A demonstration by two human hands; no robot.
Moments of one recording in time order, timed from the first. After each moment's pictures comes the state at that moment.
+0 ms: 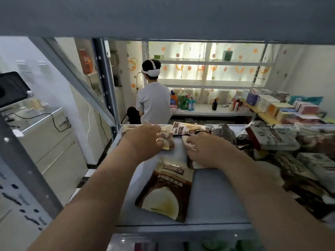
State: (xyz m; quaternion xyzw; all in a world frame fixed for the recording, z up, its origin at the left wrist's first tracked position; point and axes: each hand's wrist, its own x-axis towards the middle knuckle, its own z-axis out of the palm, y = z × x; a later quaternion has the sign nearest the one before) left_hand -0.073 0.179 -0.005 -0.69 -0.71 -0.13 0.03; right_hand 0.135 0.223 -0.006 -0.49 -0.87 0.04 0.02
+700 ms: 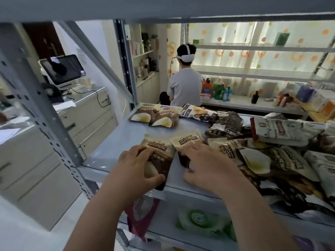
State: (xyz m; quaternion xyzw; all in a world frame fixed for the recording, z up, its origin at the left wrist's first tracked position) left_hand 0.029 0.026 -0.059 -0.56 -0.81 -0.16 -0.06; right_hand 0.209 0.145 -0.031 -0.34 -0.94 0.04 0.05
